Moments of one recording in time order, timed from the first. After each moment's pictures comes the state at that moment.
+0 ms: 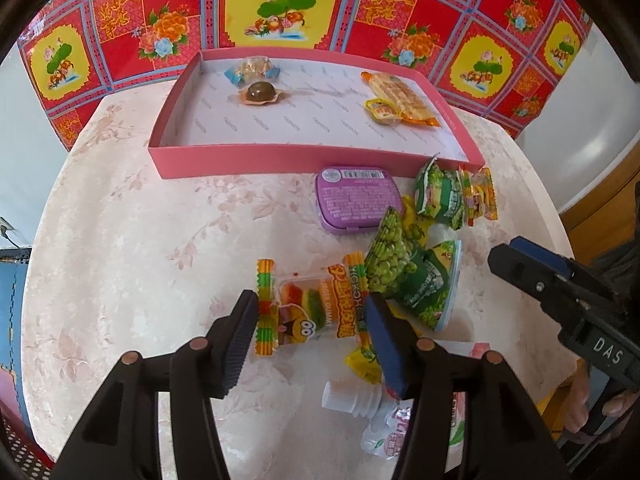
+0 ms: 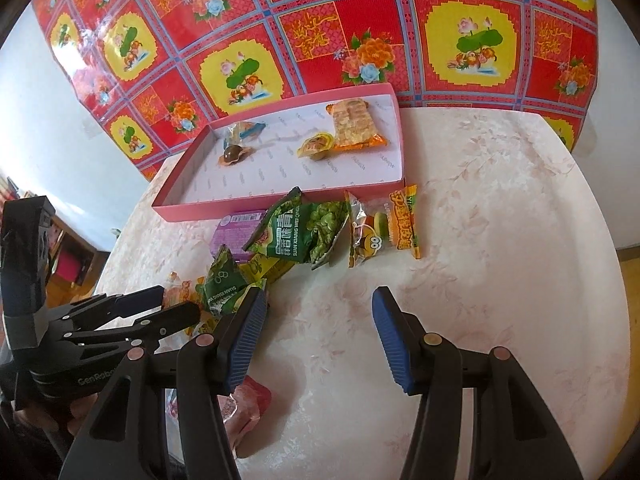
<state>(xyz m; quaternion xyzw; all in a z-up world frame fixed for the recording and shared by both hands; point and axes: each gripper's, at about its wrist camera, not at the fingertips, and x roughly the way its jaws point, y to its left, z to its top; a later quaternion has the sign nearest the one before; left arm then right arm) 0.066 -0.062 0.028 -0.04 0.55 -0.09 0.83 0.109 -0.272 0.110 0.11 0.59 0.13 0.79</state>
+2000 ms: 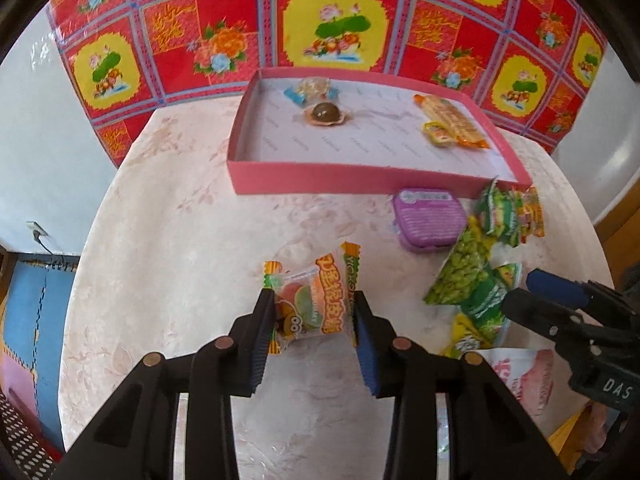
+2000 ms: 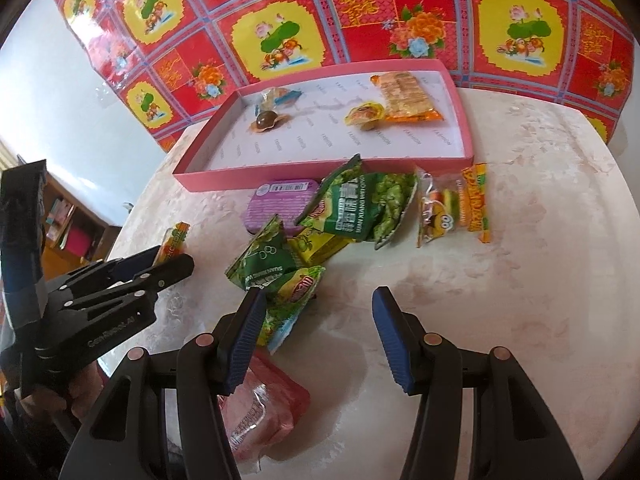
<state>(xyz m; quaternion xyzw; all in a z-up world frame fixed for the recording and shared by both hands) 0.065 -0.028 0.026 -0.01 0.52 -0.03 0.86 0.110 -0.233 0.098 0.10 0.62 0.17 0.76</state>
